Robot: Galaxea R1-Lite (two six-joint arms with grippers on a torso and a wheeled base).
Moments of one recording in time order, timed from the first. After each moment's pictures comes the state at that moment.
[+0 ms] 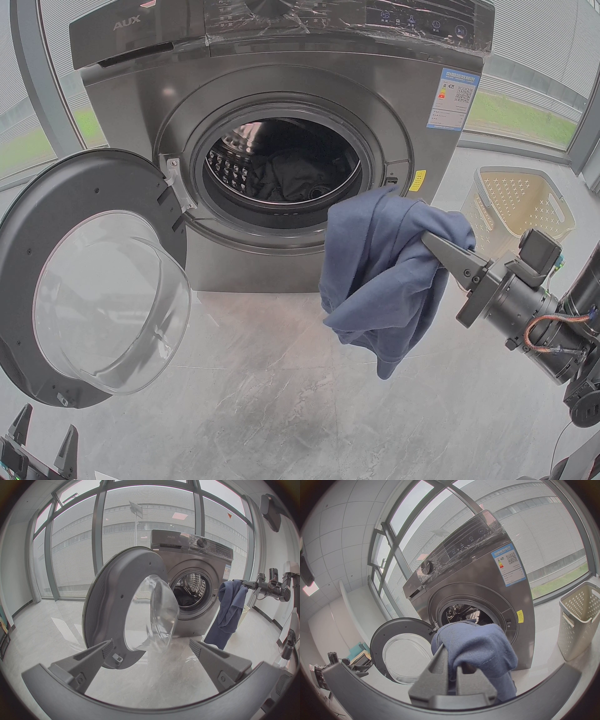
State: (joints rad) left arm 0.00 0.02 -0.02 0.00 0.02 -0.05; right arm 0.72 1.51 -0.43 -1.32 -0.05 0.23
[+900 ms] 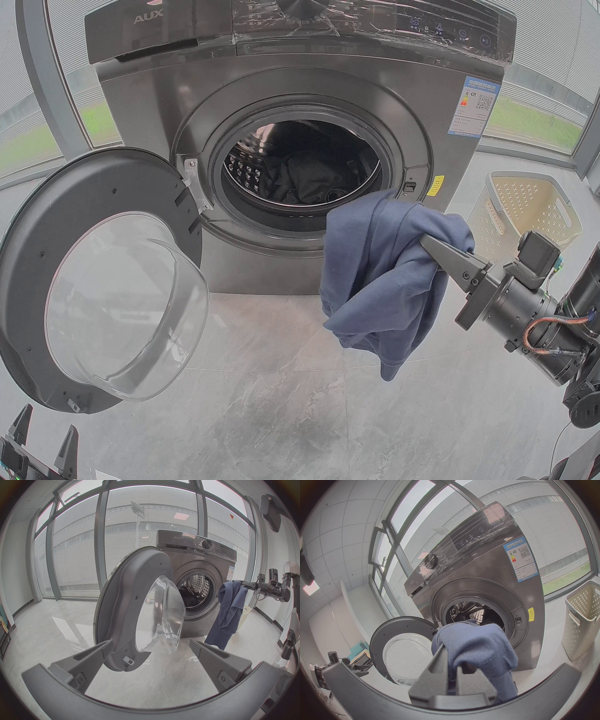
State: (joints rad) left arm 0.00 0.02 -0.02 0.00 0.02 -0.05; right arm 0.72 1.51 -0.42 -1.32 -0.05 0.23
